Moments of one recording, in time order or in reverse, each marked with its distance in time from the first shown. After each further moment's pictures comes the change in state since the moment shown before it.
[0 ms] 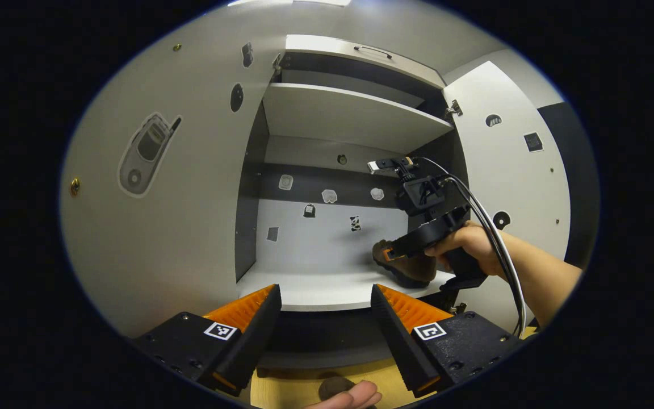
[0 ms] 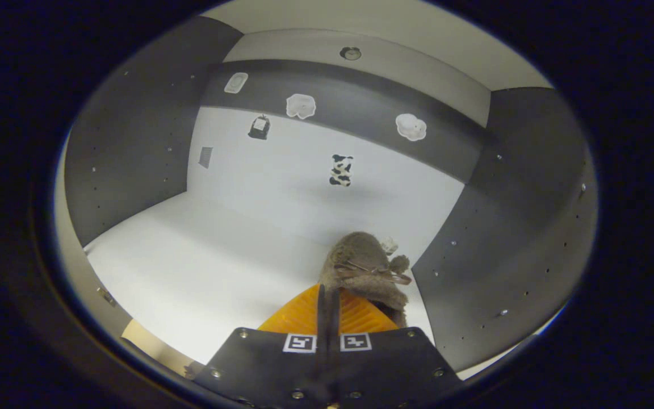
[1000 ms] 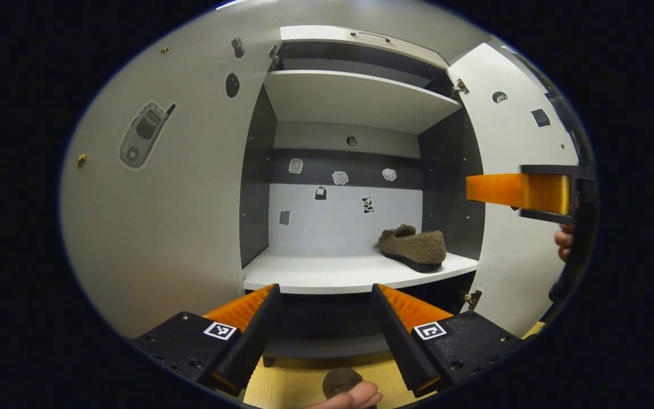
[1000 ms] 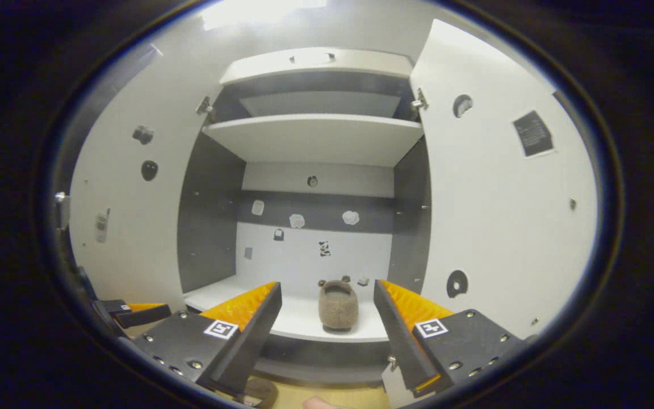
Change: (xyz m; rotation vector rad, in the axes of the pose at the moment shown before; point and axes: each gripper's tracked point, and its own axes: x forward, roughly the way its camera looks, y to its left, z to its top) left arm -0.005 -0.007 -0.023 0.024 0.061 0.103; right arm -0.274 -0.030 -0.013 0.315 -0.511 0.002
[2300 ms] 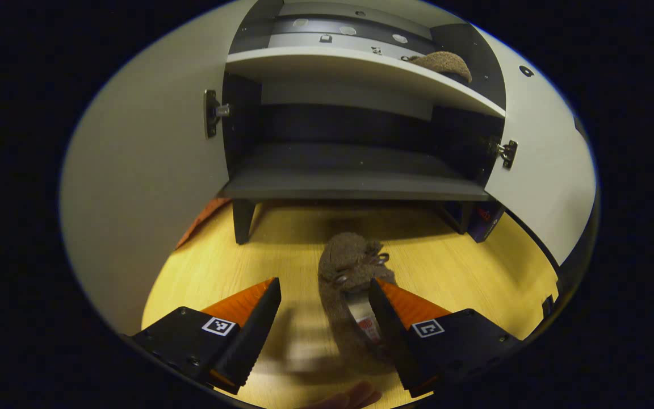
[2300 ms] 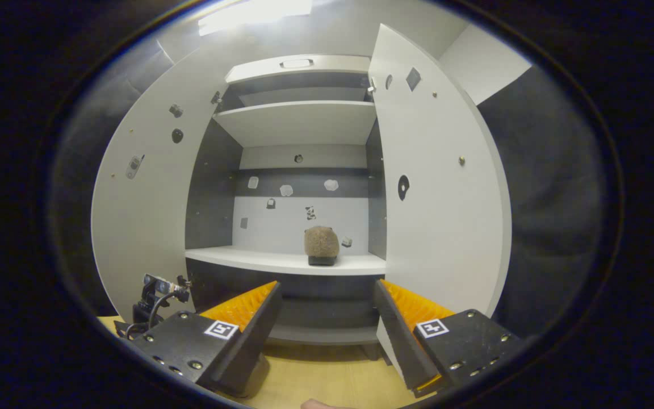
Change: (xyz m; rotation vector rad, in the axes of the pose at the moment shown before) left arm -0.050 0.000 -0.317 -0.045 0.666 -0.032; right arm -0.075 -0.037 -0.136 0.023 0.017 -0.073
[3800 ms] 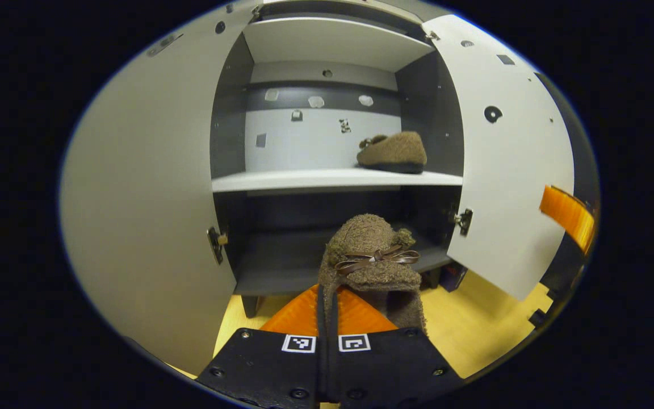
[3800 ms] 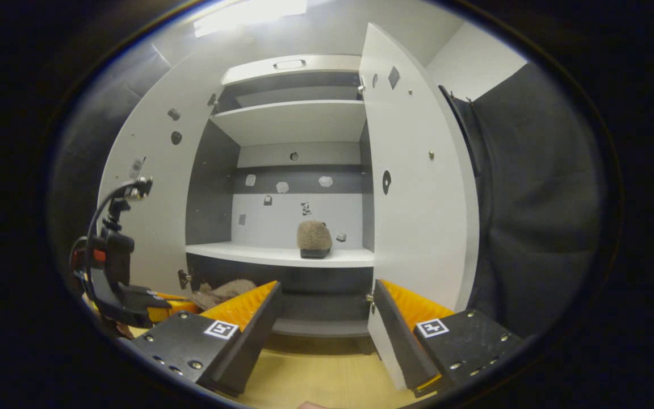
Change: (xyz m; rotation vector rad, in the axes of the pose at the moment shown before) left arm -0.099 -0.038 0.172 0.095 -0.405 -0.041; right arm -0.022 -0.023 0.015 -0.006 -0.009 0.016
